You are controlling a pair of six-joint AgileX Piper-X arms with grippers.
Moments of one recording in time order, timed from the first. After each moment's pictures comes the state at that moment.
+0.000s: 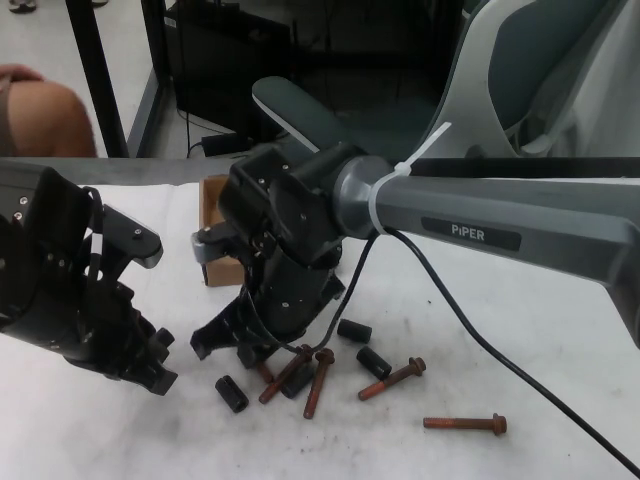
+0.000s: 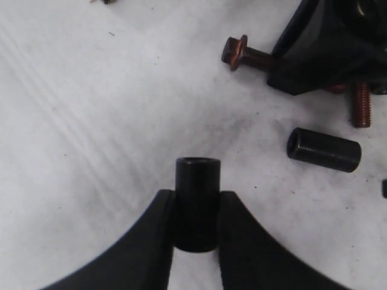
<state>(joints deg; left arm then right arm) -12.0 87.0 -44.2 27.0 14.3 26.0 42.5 127.9 -99.2 49.7 -9.2 7.0</state>
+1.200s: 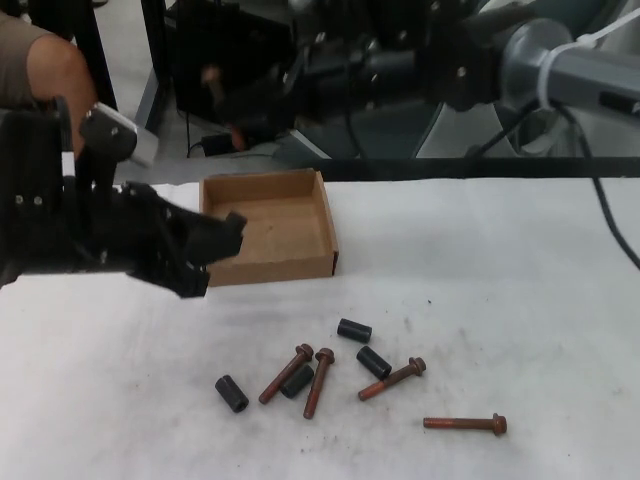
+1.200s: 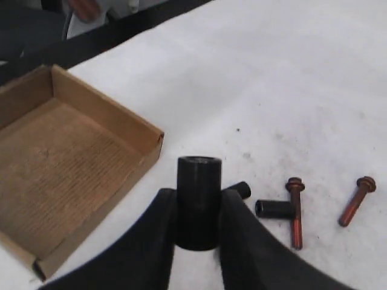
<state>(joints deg) -12.0 84.0 -44.2 -2.9 40.7 14.1 27.2 117.0 -99.3 15.1 -46.2 -1.3</state>
